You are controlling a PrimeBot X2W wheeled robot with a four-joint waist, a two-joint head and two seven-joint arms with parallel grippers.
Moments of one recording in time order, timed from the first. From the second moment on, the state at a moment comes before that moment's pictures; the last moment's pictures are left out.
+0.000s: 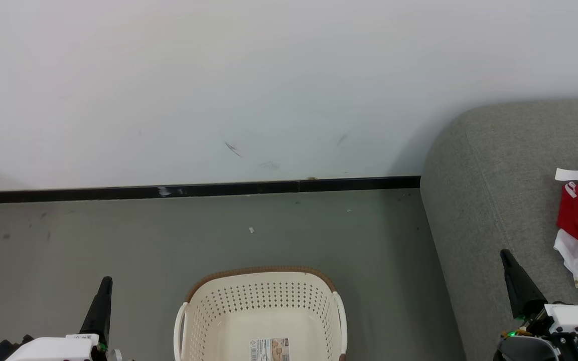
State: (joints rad) left arm -0.06 0.04 0.07 0.27 -1.61 -0.12 0.10; right arm -0.05 -0.12 -0.02 0.26 1.71 0.13 0.01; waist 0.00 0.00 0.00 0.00
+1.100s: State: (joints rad) left arm -0.06 0.04 0.07 0.28 -1.61 -0.12 0.10; right arm -0.05 -0.11 -0.02 0.26 1.70 0.13 0.02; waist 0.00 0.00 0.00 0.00
